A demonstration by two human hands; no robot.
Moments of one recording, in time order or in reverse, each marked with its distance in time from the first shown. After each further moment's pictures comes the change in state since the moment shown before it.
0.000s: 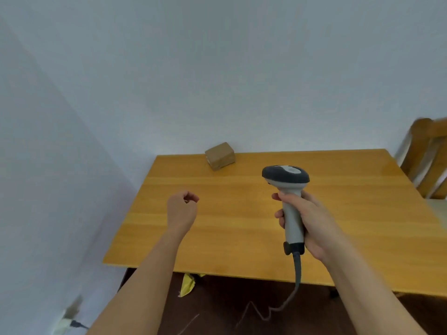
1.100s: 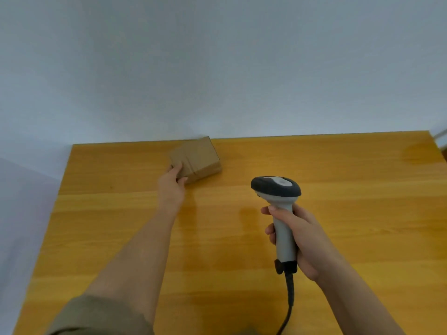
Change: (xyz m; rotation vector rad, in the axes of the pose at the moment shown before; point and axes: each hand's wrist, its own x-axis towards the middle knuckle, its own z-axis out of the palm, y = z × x) left_hand 0.337 -0.088 0.214 0.102 -0.304 -0.033; right_hand 0.325 0.037 0.016 -0.072 0.218 0.319
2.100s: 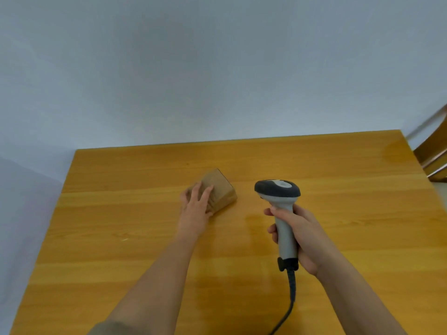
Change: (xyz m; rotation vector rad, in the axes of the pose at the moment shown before) left_hand -0.113 0.048 0.066 0.593 -0.208 0.183; right_hand -0.038 -0.009 -0.079 0.038 -0.023 0.003
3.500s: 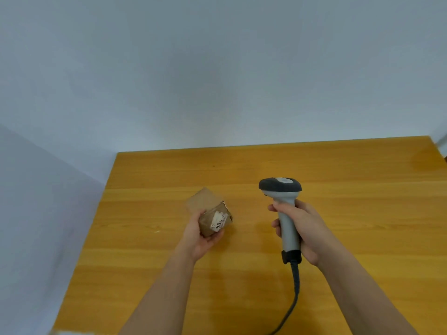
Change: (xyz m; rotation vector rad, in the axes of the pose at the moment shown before) left_hand -0.068 -0.032 -0.030 -1.820 -0.134 -0.848; right_hand -0.017 0.003 0.036 -0.024 -0.060 -0.019
